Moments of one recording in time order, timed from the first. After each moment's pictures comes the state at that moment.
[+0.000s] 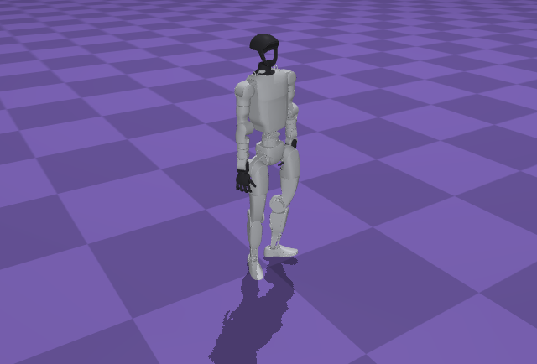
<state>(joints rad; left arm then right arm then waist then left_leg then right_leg) 0.09 0.06 0.12 1.53 0.24 0.07 -0.20 0.03 -0.15 0.14 1.52 -0.39 0.01 0.13 -0.03 -0.01 -0.13 0.03 -0.01 0.57 0.02 -0.31 -0.06 0.05 -0.10 -0.53 0.00 0.02 0.08</state>
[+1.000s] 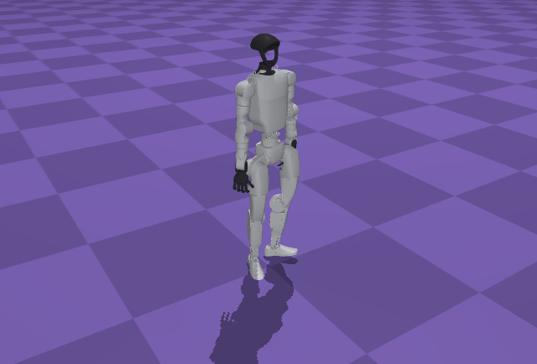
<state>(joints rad) 0.09 0.07 0.11 1.54 0.24 0.07 -0.21 0.03 -0.16 0.15 1.52 -0.43 0.05 0.14 -0.04 -0.03 -0.12 0.04 -0.01 0.55 0.02 -0.31 -0.07 0.06 -0.10 -0.54 0.00 0.01 0.08</state>
